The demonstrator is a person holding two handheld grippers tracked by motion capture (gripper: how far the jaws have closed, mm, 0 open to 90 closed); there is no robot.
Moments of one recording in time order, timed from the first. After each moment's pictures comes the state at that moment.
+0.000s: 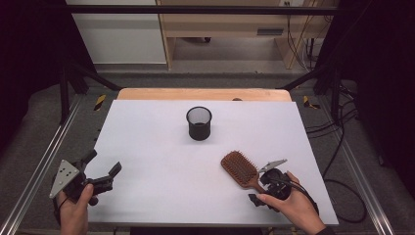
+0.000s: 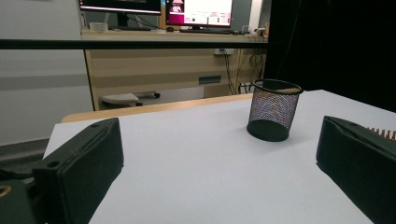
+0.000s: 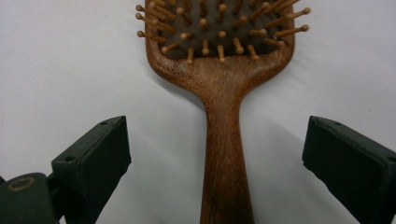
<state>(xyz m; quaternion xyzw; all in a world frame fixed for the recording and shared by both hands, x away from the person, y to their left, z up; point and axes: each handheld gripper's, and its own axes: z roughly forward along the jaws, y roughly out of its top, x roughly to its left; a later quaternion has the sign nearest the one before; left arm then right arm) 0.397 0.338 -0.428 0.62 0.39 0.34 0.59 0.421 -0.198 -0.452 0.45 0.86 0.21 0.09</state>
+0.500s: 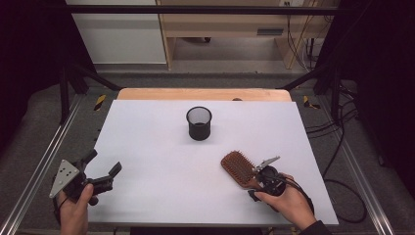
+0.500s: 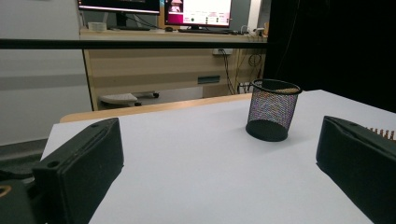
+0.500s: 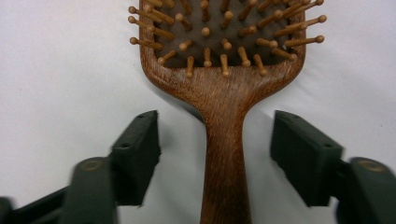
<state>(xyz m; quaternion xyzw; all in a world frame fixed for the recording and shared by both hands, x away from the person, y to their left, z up) 0.398 0.338 -0.429 0.62 0.39 0.34 0.59 0.432 -0.190 -0.455 0.44 0.87 0.19 0.08</state>
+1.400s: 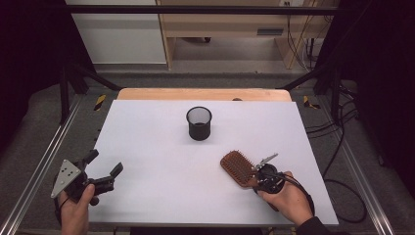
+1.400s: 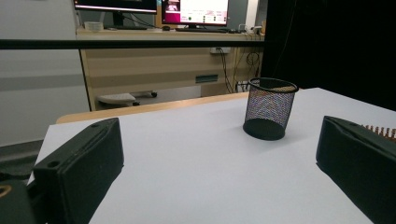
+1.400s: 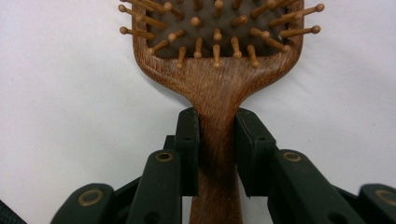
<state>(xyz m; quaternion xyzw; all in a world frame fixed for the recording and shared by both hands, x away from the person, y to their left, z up) 0.397 0.335 -0.428 0.63 0.38 0.34 0.59 0.438 -0.190 -0.453 0.43 0.88 0.17 0.07</state>
